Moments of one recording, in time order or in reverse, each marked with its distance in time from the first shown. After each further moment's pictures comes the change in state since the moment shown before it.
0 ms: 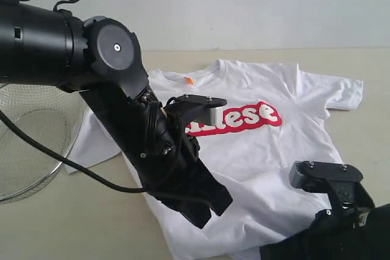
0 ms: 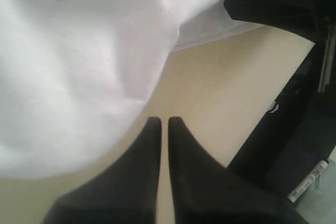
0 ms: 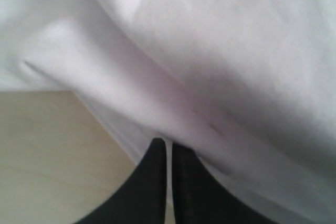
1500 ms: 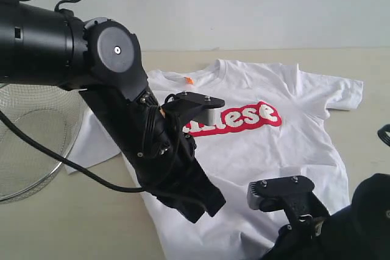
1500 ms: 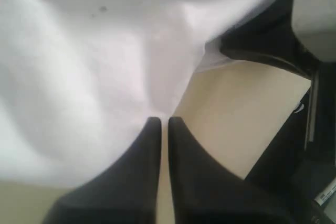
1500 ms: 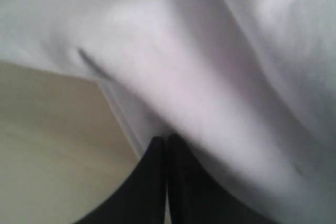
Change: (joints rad) left arm 0.000 0.000 0.000 0.067 -0.023 -0.001; right arm 0.128 0.184 -0.072 0.023 0.035 -0.104
